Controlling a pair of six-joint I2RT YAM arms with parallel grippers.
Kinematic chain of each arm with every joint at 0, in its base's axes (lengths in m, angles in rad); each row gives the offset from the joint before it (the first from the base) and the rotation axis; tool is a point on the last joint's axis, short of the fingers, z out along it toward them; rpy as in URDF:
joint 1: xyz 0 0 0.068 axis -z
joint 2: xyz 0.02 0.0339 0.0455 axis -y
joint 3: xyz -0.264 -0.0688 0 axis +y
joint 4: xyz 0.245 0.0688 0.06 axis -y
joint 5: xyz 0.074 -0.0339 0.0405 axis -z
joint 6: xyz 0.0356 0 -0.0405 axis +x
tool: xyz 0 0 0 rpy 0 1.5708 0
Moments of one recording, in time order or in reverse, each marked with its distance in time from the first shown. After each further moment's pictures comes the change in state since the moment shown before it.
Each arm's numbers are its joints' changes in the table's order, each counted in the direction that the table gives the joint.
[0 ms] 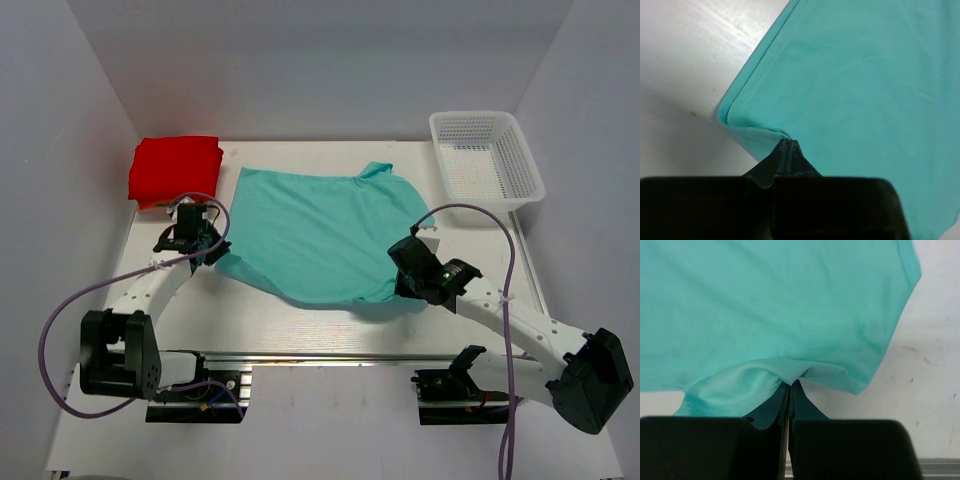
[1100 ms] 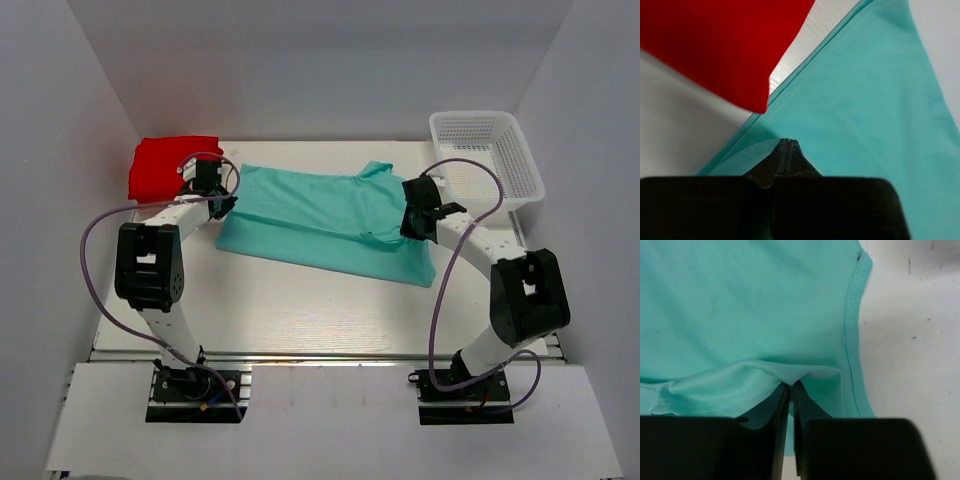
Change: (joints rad) left arm -0.006 -0.588 -0.486 0.147 -0.142 -0.044; right arm 0.409 -0.520 -0.323 0.297 -0.080 -0.266
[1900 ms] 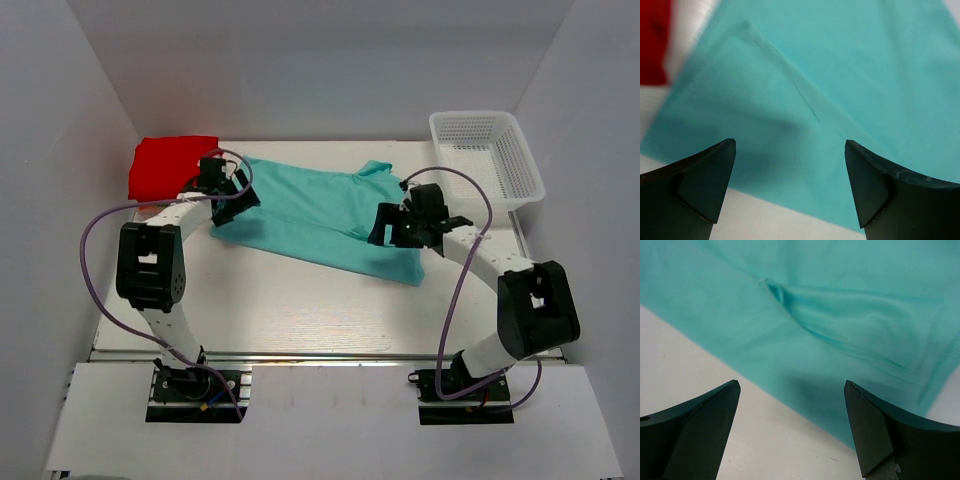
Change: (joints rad) left arm 0.019 -0.018 -0.090 -0.088 0.205 0.205; right arm 0.032 0.065 0.097 0.152 -0.482 -0.144
